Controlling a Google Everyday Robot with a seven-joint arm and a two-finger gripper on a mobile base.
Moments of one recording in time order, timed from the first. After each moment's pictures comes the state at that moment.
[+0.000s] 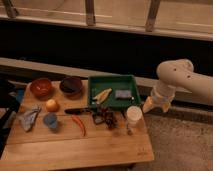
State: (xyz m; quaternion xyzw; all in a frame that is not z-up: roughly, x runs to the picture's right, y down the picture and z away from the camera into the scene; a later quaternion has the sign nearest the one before) arm 0.270 0.121 0.725 -0.27 0.24 0.67 0.65
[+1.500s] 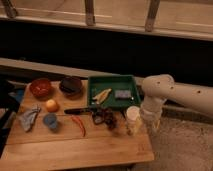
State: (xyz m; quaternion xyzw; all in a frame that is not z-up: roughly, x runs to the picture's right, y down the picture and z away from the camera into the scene) arm 0.195 0.212 0.704 -0.40 0.28 0.56 0.67
